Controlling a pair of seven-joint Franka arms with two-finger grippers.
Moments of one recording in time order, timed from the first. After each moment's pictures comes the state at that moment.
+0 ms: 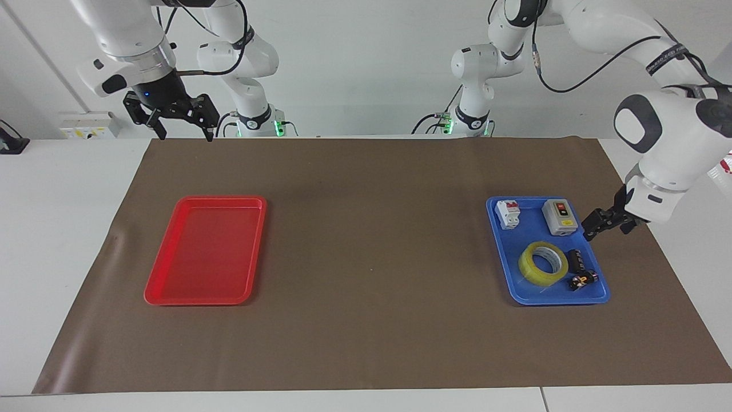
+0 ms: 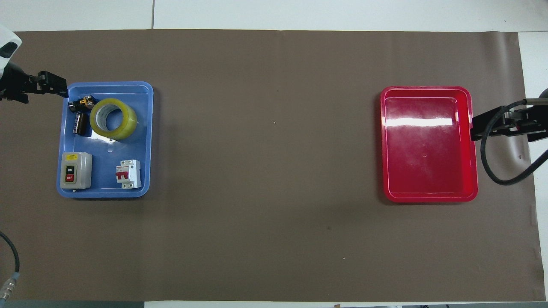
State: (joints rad) left arm 0.08 0.36 0.01 -1.54 0.04 1.94 0.01; right arm -0.01 0.00 0.08 -1.46 -0.03 1.39 0.12
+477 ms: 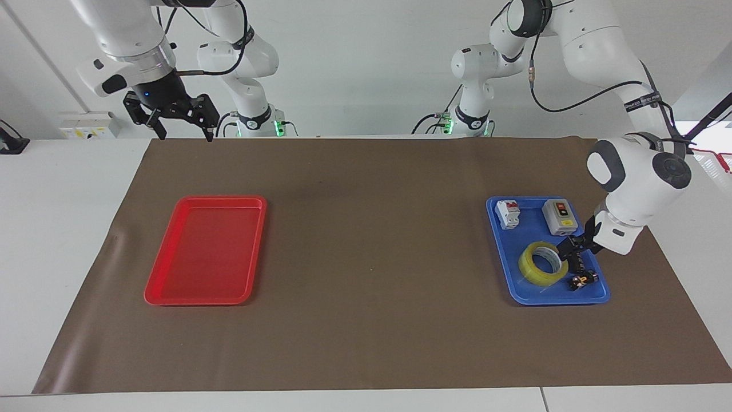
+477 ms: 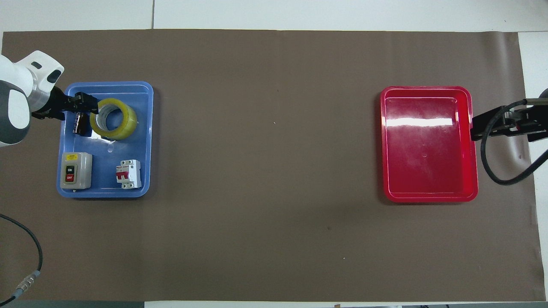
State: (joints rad) left arm 0.08 0.38 -0.01 -1.72 0.01 2.10 -0.03; right arm -0.01 0.00 0.08 -1.46 -0.03 1.39 0.12
